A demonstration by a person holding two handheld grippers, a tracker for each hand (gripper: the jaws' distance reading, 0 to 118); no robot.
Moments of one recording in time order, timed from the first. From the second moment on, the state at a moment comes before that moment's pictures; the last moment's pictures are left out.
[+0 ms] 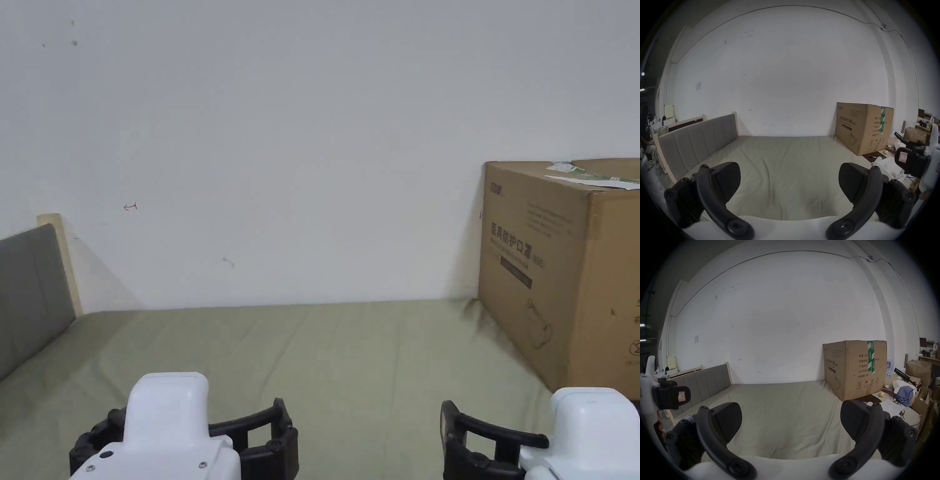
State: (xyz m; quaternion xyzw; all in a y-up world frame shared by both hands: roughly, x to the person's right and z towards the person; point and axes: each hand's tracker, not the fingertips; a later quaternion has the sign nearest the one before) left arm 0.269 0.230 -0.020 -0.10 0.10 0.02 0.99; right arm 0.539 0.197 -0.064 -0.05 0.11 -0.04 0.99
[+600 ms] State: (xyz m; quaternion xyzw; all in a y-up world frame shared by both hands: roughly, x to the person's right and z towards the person) left arm 0.260 0.216 -0.029 -0.15 0.09 0.05 0.98; right arm 0.528 0.196 -0.067 -0.05 0.10 0.00 0.99
